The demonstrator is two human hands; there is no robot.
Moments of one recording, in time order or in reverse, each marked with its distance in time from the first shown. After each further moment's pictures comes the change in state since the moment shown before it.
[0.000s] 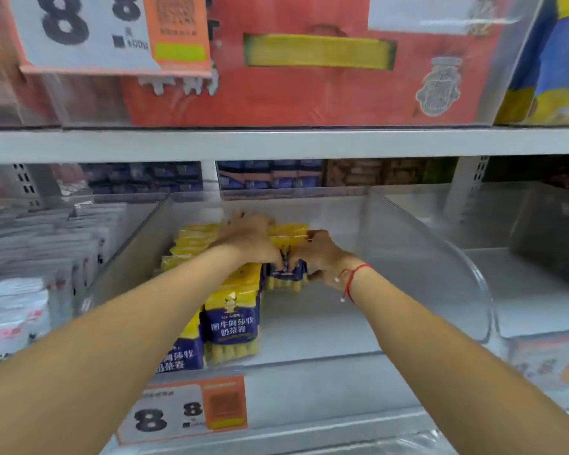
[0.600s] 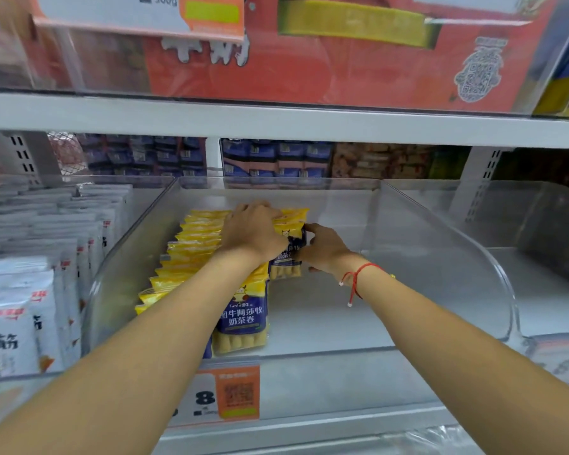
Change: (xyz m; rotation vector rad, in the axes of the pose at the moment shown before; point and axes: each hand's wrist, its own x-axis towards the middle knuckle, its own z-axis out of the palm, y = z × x) left_hand -0.012 -0.006 0.015 -0.171 0.205 0.018; right_hand 0.007 0.010 0.007 -0.266 0.030 -0.085
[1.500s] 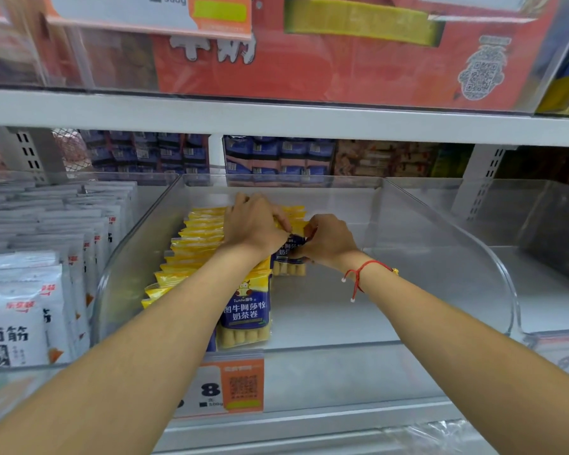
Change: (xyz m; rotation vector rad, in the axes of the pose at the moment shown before) left_hand -0.002 0.001 -0.003 -0.053 0.096 0.003; right_hand -0.006 -0.008 -0.005 -0.255 0.137 -0.138
